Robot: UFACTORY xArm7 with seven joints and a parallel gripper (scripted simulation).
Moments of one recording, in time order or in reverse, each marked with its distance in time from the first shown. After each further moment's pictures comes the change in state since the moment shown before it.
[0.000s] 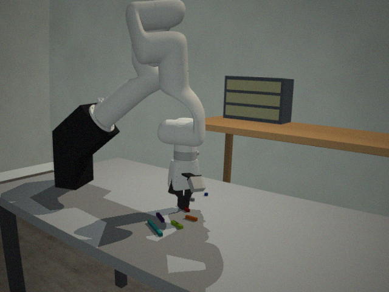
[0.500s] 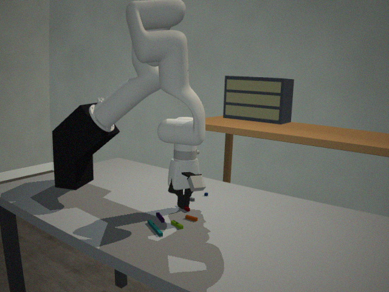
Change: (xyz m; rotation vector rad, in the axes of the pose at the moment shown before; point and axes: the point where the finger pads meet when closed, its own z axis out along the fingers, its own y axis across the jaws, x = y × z) arm 0.000 0.000 -0.003 0.000 0.000 0.000
